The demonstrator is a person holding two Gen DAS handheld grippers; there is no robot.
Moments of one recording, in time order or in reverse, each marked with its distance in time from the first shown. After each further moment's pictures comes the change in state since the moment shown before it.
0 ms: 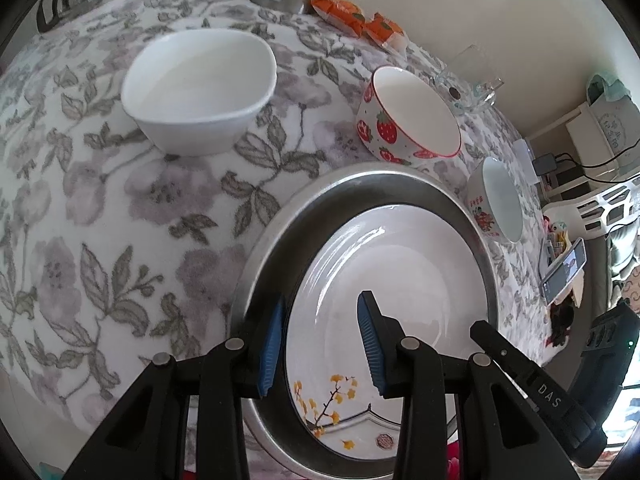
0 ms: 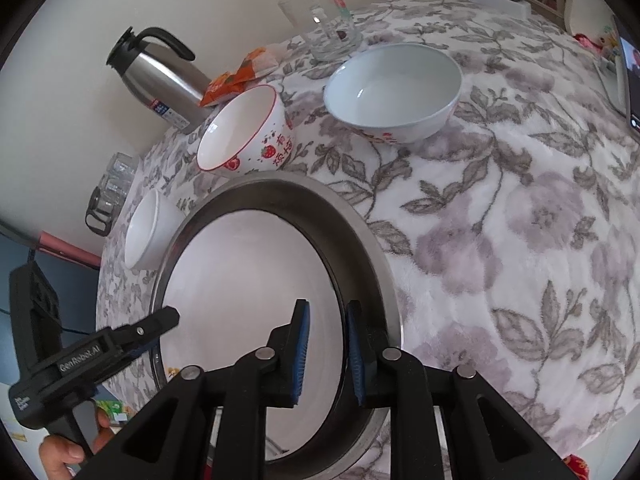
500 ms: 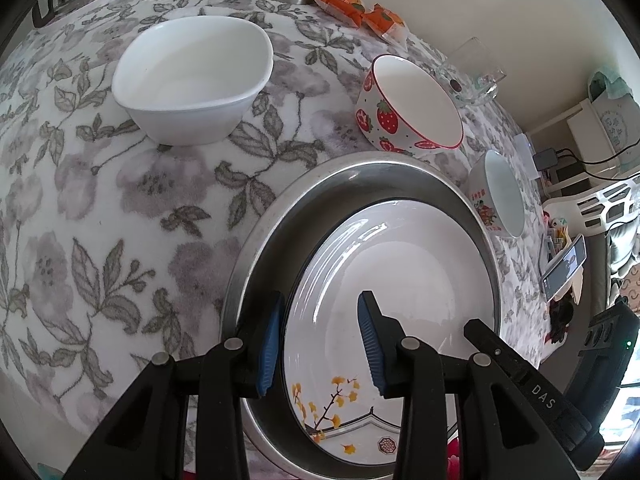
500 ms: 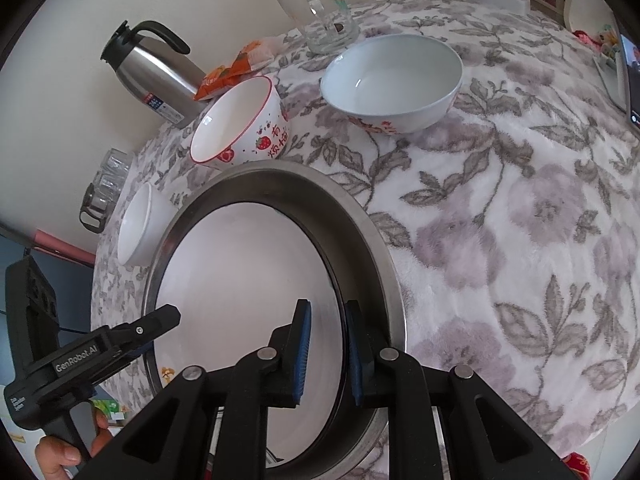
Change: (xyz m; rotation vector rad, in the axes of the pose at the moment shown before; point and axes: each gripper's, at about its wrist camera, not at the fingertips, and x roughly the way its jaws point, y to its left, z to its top) left arm 0.011 0.001 -0.001 -0.004 0.037 -0.022; right arm 0.006 0.000 -0.002 0.007 0.014 -0.017
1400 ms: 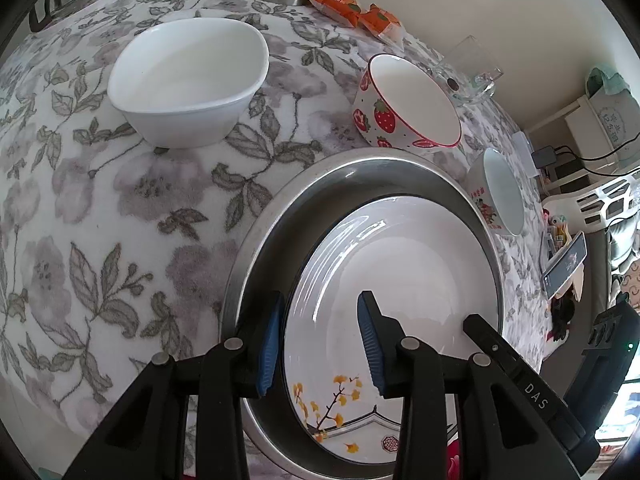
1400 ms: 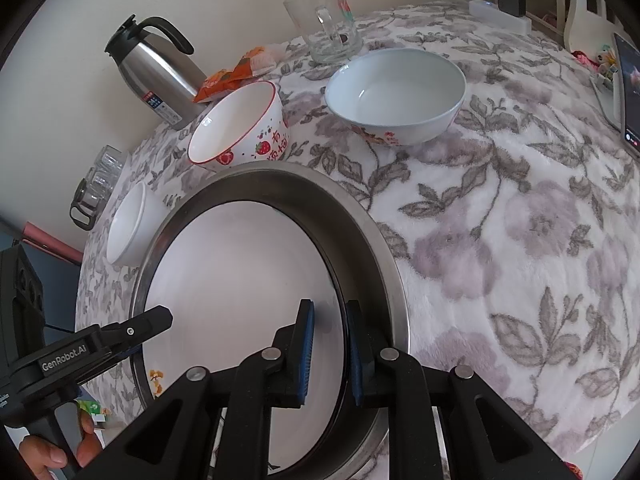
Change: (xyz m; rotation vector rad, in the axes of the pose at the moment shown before) left arm 0.004 -0.002 0.000 0.017 -0.005 -0.003; right arm 0.001 0.006 -0.001 -0.040 -0.045 -0.052
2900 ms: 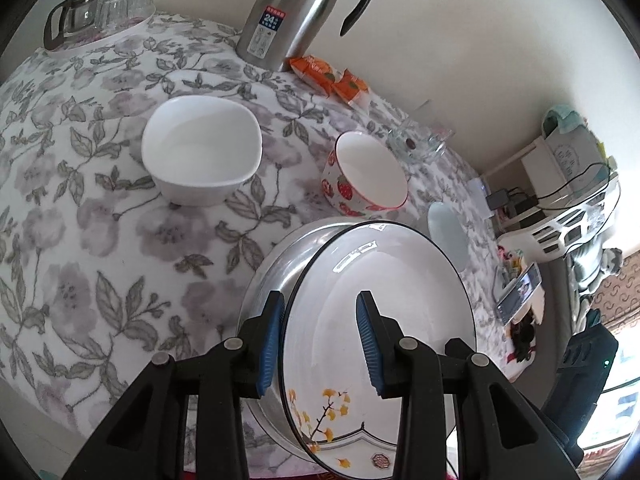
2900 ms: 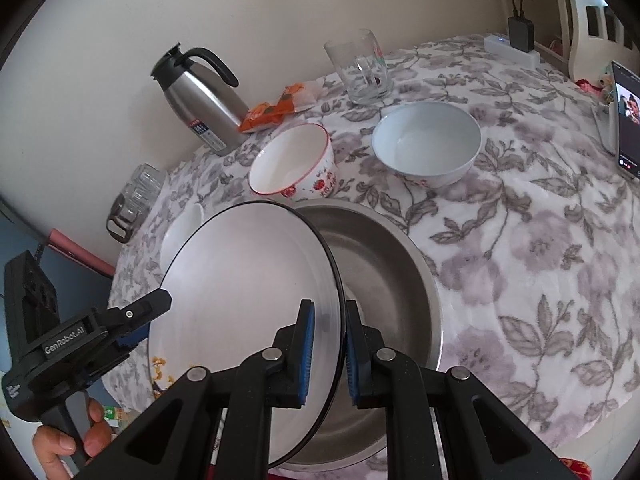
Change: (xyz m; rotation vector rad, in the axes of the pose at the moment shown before) left arm -0.065 0.004 -0.001 -0.004 -0.164 -0.114; right arm -0.049 0.025 -0.005 -0.024 -0.095 0.072
